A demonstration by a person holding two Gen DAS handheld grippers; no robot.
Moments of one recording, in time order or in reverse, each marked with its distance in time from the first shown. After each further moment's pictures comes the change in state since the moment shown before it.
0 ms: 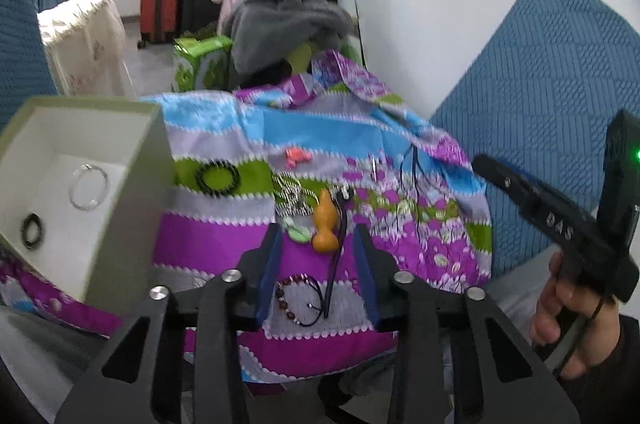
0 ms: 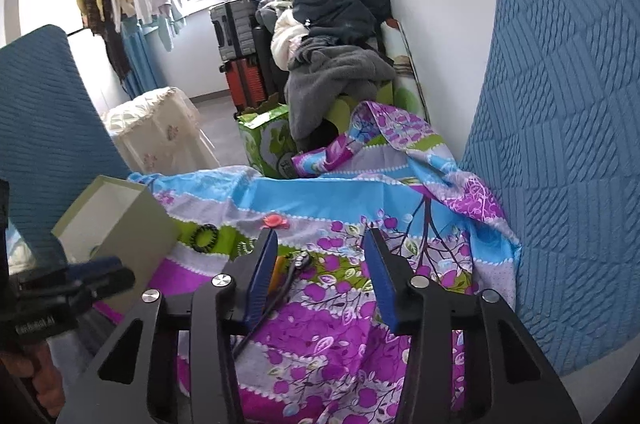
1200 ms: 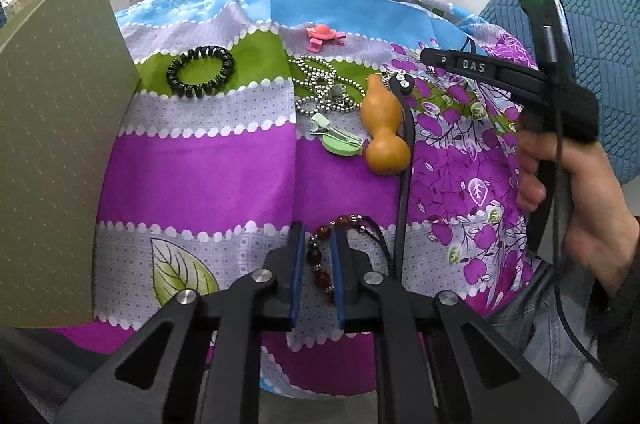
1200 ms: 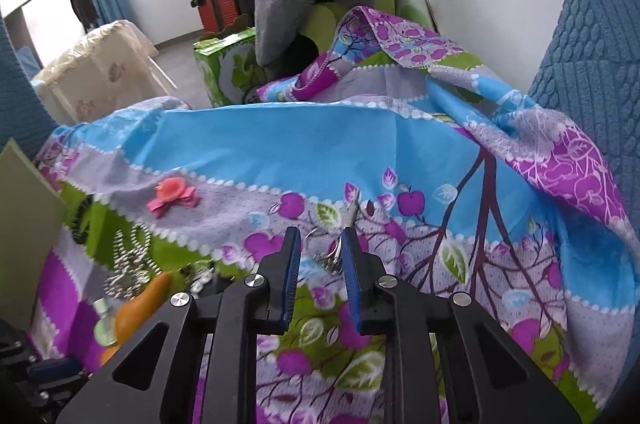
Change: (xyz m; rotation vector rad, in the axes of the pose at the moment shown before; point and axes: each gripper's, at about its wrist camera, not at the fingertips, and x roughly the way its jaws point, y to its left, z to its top) left arm 0.098 0.024 -0.042 0.056 0.253 0.088; right arm 0.191 -0.036 -0.019 -0.019 0.217 -0.054
